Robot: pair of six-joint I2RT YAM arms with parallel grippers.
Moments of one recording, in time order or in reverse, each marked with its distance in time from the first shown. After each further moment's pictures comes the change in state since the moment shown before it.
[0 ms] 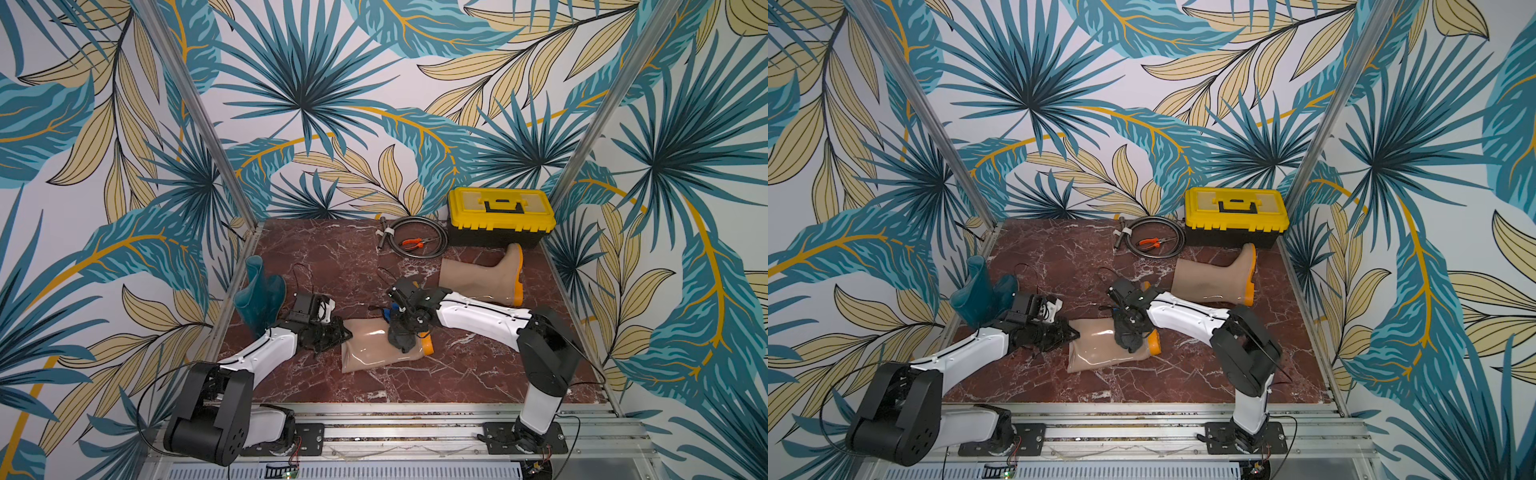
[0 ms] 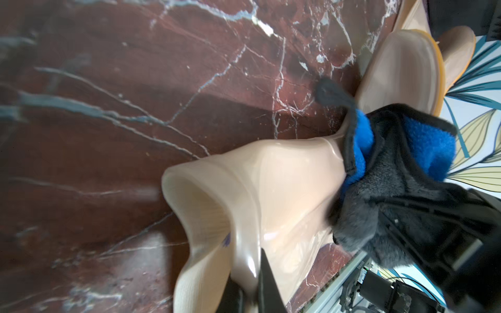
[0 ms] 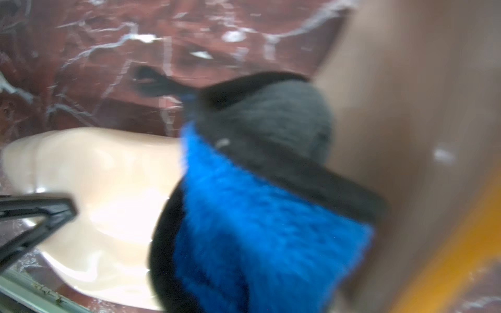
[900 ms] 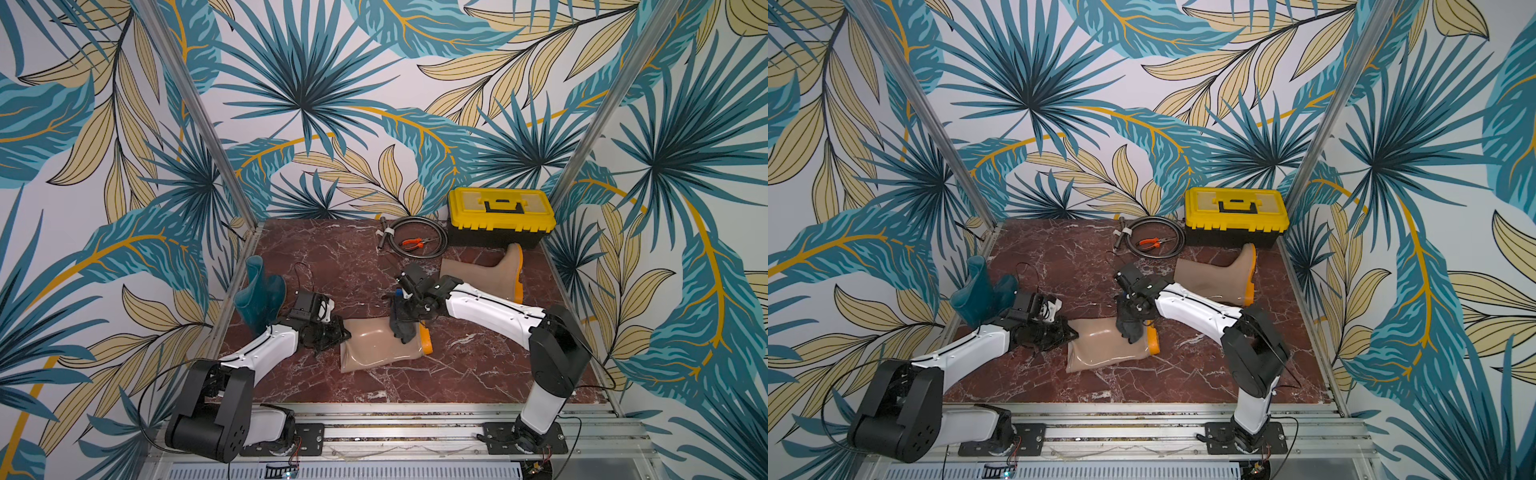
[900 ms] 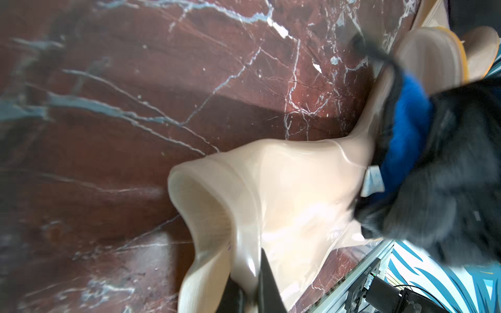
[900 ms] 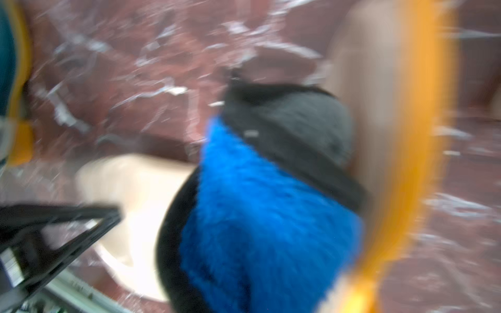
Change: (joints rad) left arm -0.008 0.019 0.031 -0.046 -0.029 -0.002; right arm -0.040 -0.080 -0.006 0.016 -0.043 -0.040
